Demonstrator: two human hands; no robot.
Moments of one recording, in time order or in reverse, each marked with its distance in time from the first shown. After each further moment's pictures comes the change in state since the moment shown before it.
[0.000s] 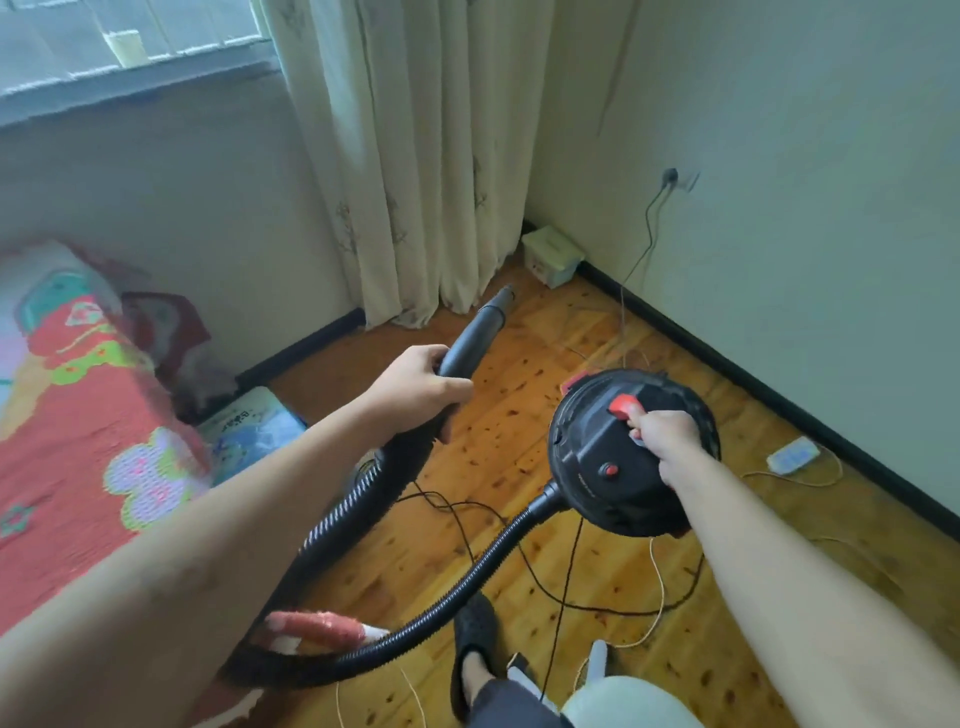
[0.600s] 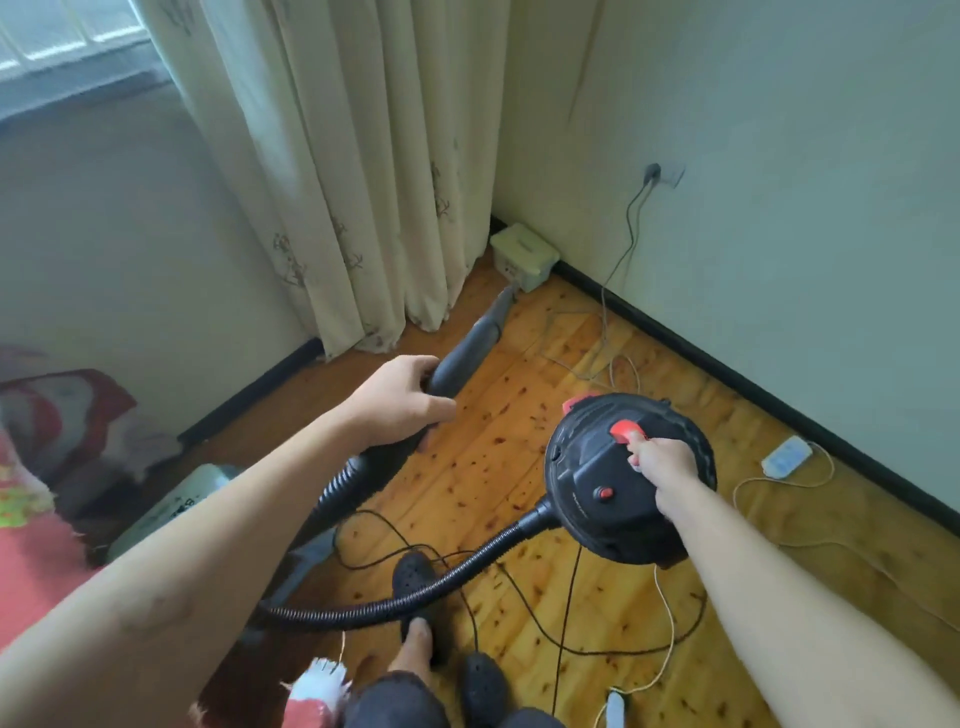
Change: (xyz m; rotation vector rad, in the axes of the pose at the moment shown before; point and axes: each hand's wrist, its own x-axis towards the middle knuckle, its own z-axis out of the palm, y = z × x) left_hand 0.199 0.019 -0.080 0.221 -0.133 0.044; right_hand 0.121 -0.069 0.055 0.017 0.078 0.132
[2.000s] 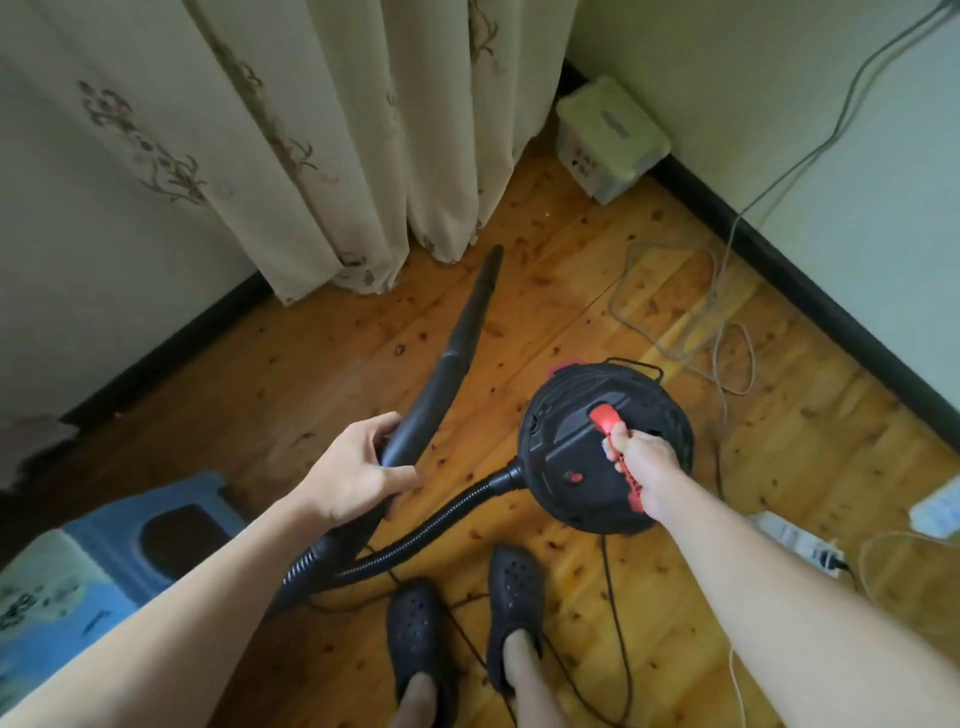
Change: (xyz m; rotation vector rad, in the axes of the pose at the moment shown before) left_hand 0.331 -0.290 0.006 -0.296 -0.037 -0.303; right_hand 0.343 -0.039 0.299 -0.121 -0.240 0.240
